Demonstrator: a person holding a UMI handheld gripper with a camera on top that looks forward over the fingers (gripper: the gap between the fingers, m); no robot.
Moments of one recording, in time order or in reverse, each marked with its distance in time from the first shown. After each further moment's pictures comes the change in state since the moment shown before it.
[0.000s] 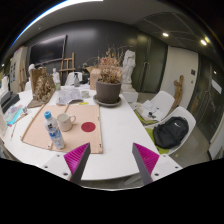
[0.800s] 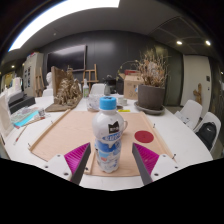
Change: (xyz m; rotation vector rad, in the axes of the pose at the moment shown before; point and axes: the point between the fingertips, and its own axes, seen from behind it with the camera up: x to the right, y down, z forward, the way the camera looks) arm -0.263 0.016 0.136 0.197 -0.206 -0.005
